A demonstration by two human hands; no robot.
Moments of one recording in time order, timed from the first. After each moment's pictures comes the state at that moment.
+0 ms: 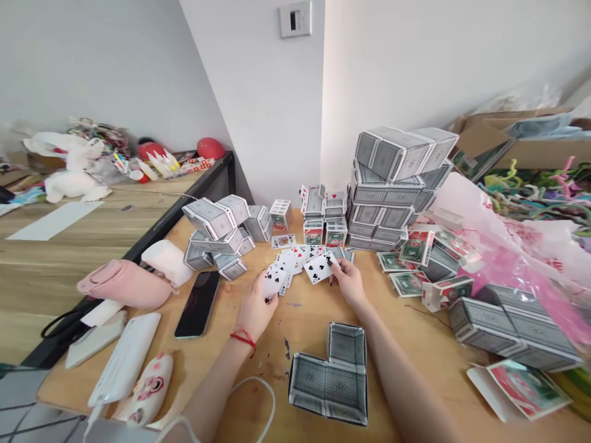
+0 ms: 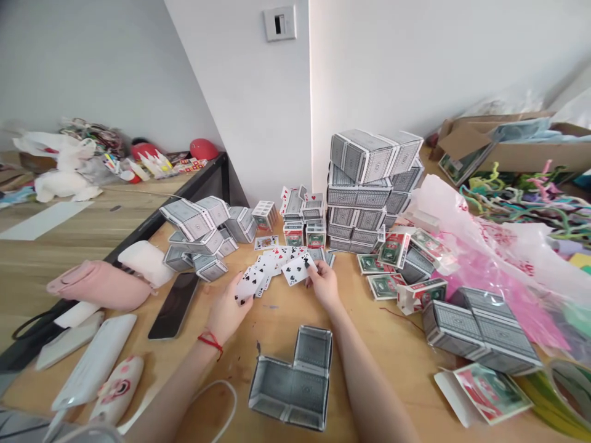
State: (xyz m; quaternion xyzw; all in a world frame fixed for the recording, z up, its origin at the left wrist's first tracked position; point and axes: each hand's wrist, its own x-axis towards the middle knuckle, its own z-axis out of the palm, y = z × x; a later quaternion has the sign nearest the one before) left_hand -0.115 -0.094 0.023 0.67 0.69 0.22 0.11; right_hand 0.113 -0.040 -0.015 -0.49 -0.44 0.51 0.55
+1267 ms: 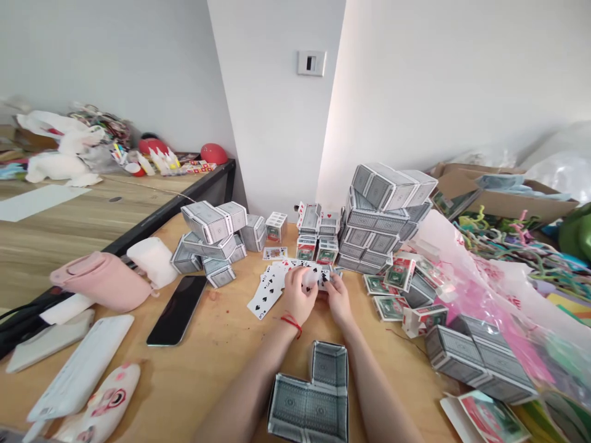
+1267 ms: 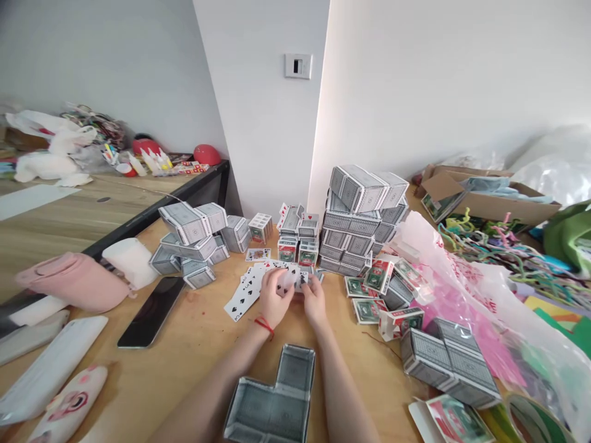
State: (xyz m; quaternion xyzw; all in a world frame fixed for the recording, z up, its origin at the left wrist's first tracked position) left_hand 0.003 -0.046 -0.003 0.67 0.51 0.53 0.11; right_hand 0.120 -0.034 -0.027 -0.47 -0.45 0.52 0.55
